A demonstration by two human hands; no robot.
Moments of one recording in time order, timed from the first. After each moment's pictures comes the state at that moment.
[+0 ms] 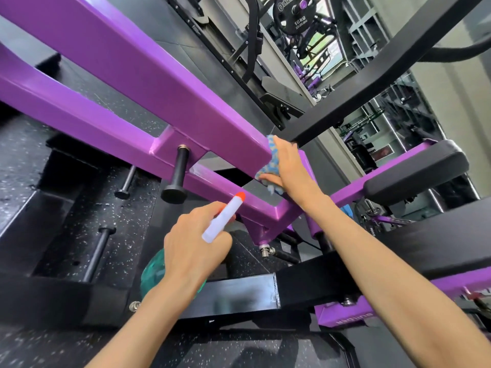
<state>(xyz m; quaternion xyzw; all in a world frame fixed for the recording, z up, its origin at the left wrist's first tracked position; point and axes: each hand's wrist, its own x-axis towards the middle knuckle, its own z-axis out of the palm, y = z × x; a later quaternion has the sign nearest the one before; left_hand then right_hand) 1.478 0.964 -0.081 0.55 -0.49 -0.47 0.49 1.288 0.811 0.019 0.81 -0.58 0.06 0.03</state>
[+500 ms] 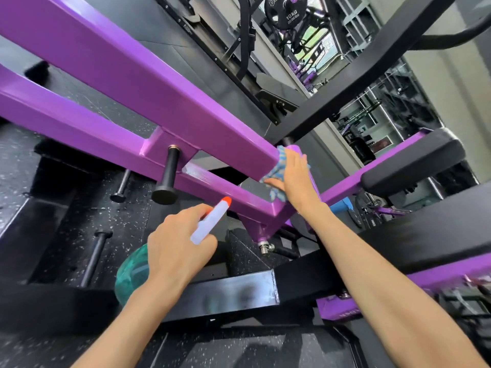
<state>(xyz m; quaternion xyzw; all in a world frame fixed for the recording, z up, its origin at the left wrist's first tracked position) 1.479 0.959 -0.091 0.58 -0.54 -0.41 0.45 1.257 0.821 0.005 0.77 -0.63 0.04 0.11</state>
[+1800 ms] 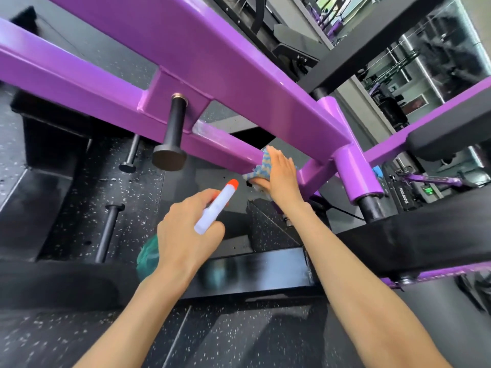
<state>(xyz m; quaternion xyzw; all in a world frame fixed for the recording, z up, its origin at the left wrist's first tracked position) 1.454 0.945 -0.154 0.57 -0.52 -0.45 0.45 1.235 0.808 -0.132 0.74 -0.67 0.00 0.06</state>
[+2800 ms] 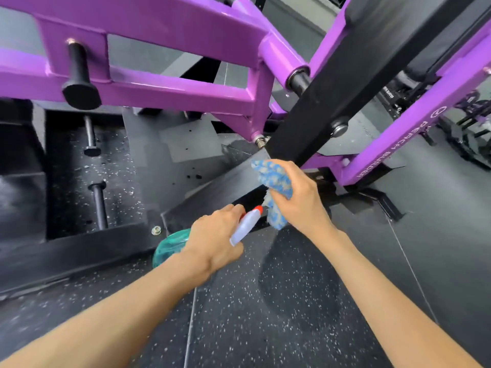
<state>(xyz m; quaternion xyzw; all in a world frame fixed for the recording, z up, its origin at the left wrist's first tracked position) 1.398 1.057 -0.172 0.36 -0.86 -0.33 0.12 1.232 1.093 -0.110 0.67 -0.69 0.28 -0.05</state>
